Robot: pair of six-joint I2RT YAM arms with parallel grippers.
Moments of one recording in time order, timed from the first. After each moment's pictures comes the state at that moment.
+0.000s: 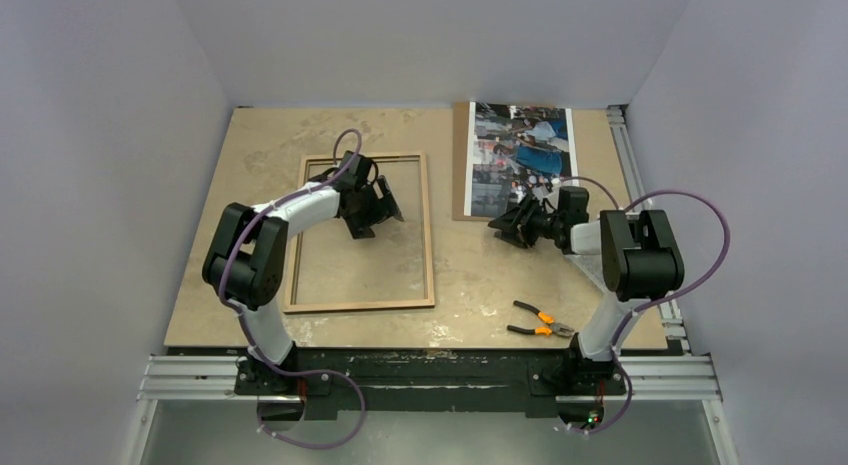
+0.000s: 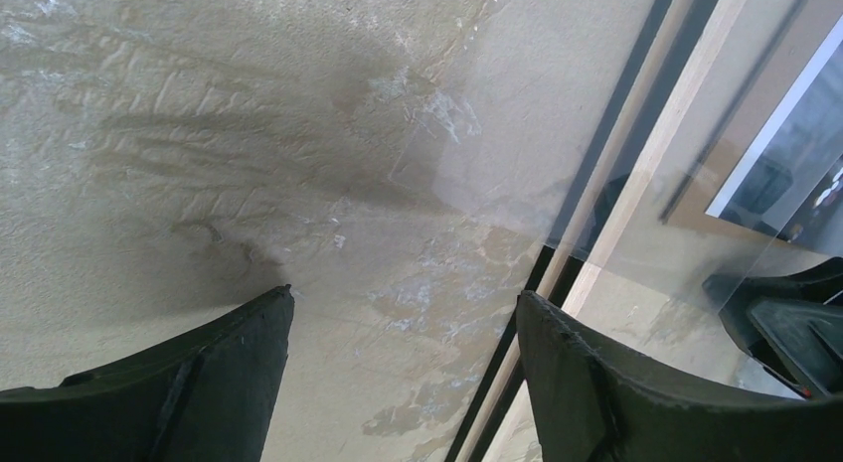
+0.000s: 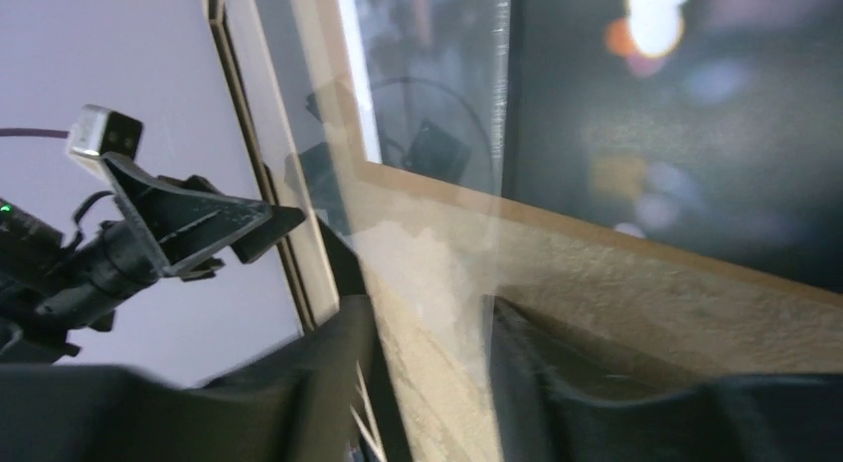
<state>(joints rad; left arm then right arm) -0.38 1.80 1.15 -0.41 0.14 -0.83 0.00 1.80 0.68 0.38 -0.78 0.87</state>
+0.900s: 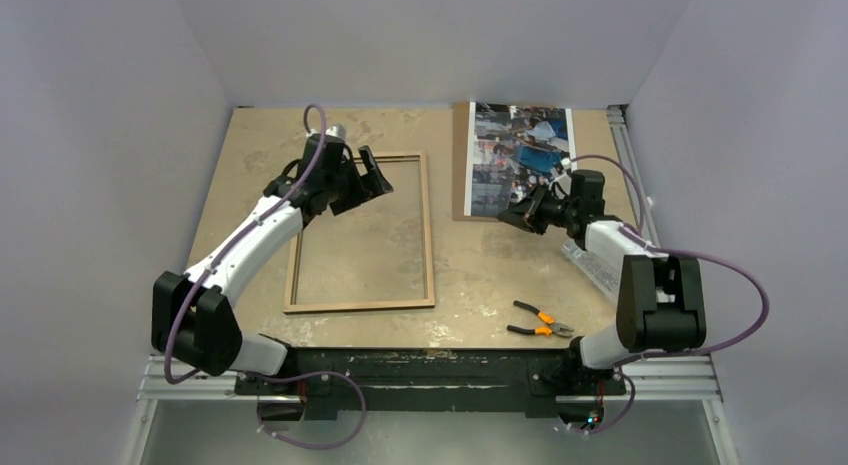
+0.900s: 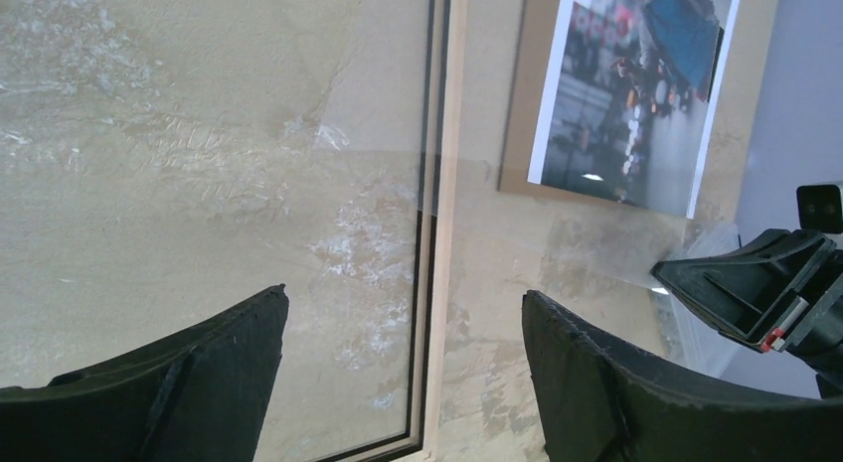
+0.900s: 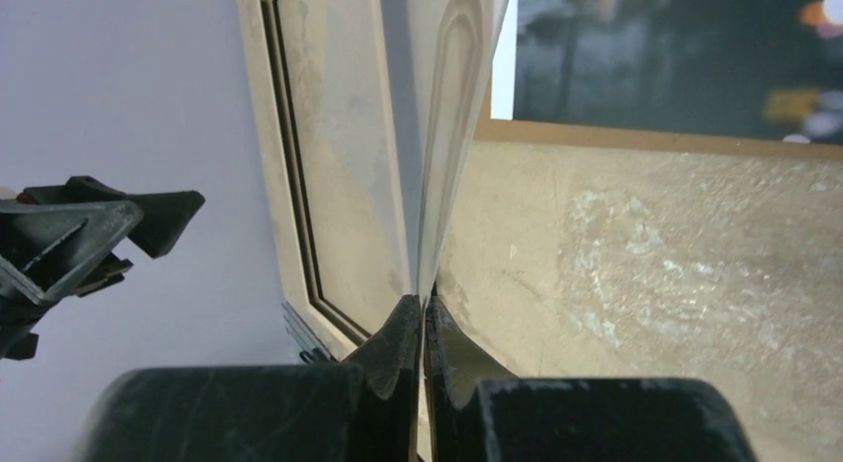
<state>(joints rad) -0.38 1.42 1.15 -0.46 0.08 -0.72 0.00 1.51 0.74 0.08 -0.75 0.77</state>
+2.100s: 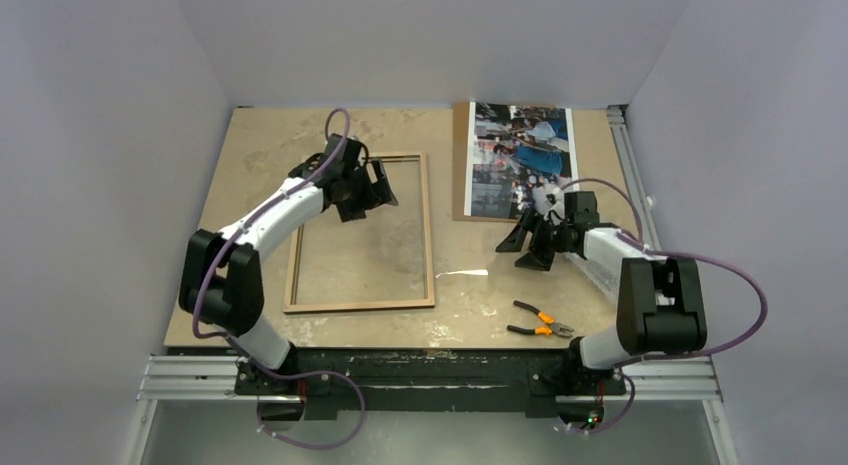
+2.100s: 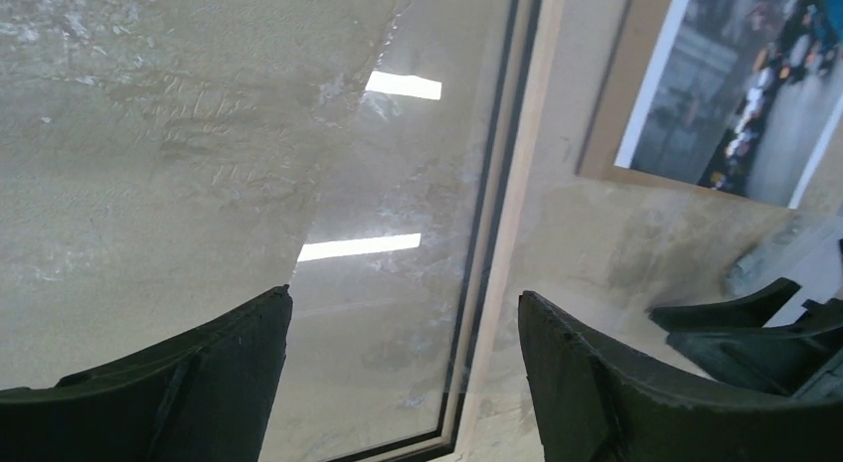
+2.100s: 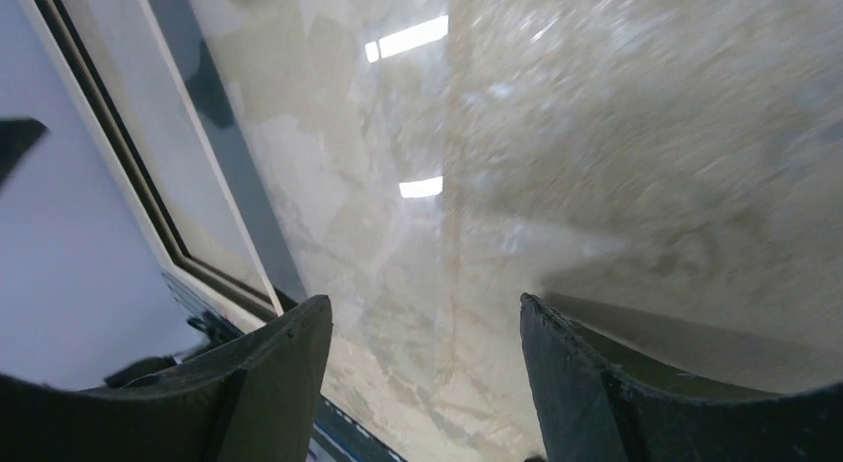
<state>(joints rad) -0.37 1.59 1.22 -0.54 0.10 -0.71 0.04 1.44 0.68 -0.32 -0.60 0.51</state>
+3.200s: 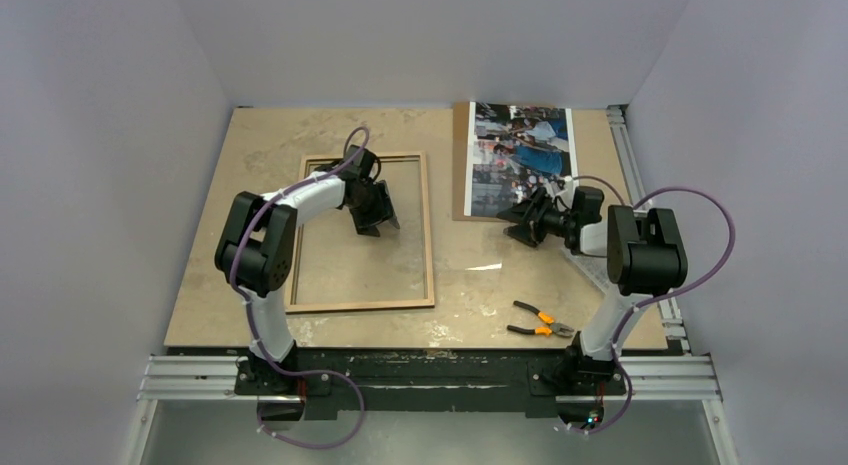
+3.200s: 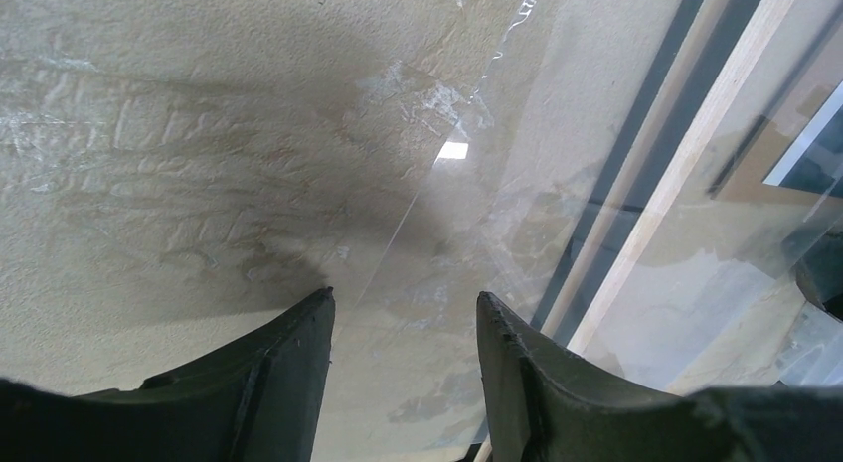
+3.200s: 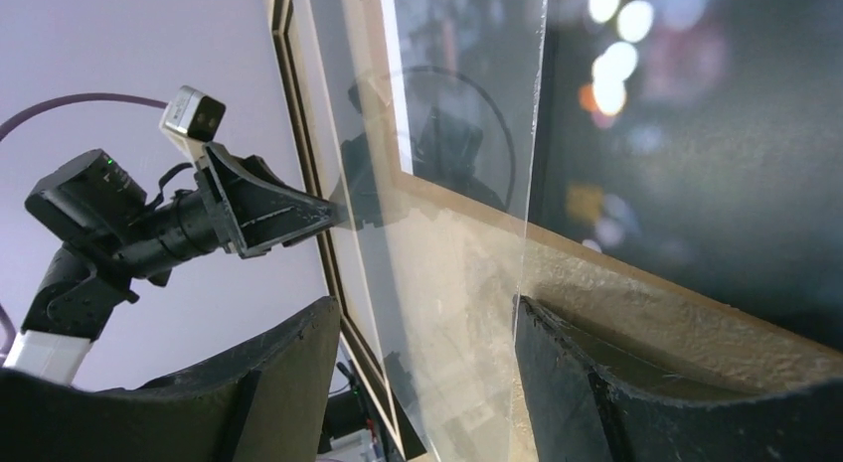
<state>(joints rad) -0.37 1.91 1.27 -0.54 0.21 -0.70 -0.09 1.85 0.68 0.48 -0.92 0.89</state>
